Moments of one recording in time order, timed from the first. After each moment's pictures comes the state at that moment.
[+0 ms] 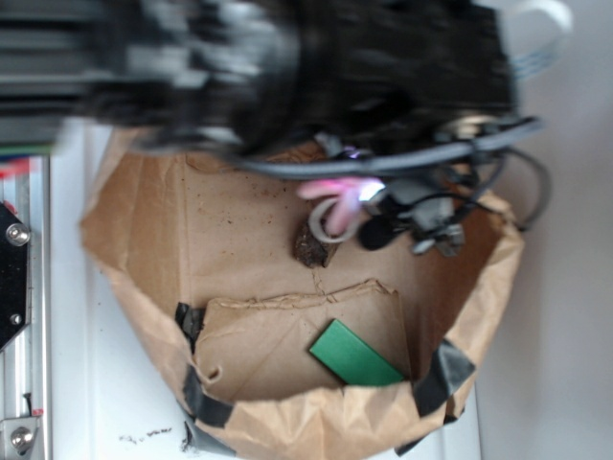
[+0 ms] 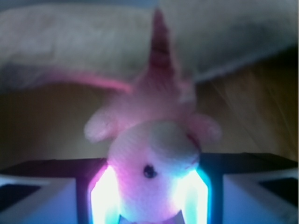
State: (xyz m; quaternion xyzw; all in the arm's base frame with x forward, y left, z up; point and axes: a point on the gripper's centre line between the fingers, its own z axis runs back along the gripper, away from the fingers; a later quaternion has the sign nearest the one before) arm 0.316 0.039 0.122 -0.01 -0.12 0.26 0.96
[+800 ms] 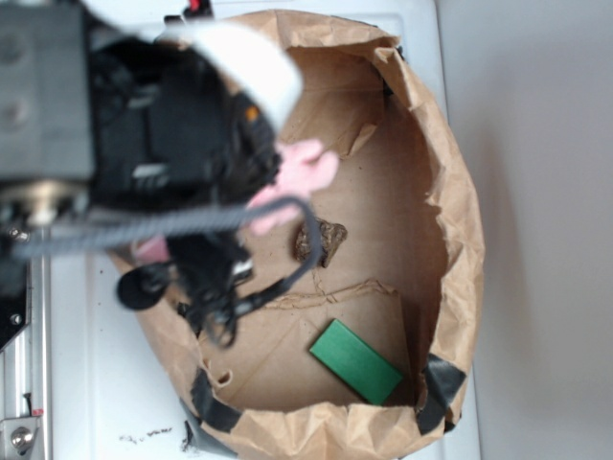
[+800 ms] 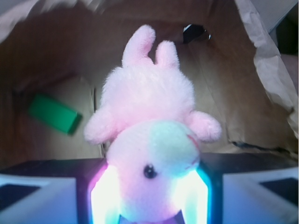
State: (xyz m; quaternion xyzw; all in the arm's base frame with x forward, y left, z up) arm 0.234 0.015 0.174 0.02 -0.15 0.13 0.98
